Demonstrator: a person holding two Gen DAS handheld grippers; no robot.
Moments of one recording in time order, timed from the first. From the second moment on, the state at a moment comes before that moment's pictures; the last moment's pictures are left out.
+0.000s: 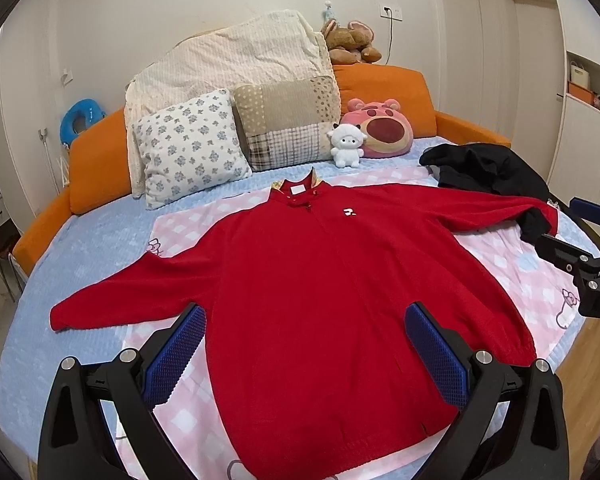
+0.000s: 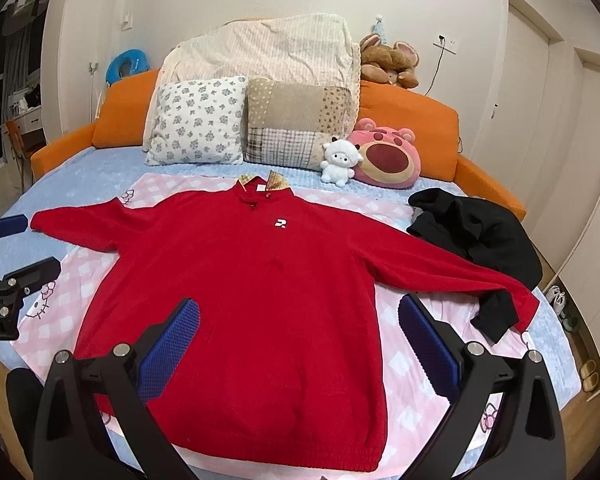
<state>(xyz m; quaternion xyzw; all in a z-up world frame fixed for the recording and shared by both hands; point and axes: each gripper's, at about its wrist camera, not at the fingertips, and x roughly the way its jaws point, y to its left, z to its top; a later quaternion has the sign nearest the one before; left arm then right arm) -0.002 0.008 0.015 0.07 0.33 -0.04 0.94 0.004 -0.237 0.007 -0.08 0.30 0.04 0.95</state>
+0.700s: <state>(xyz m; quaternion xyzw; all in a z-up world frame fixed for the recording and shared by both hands) -0.008 0.009 0.006 0.04 0.31 -0.05 0.95 -0.003 -0.239 0.008 -0.07 0.29 0.04 0.95</state>
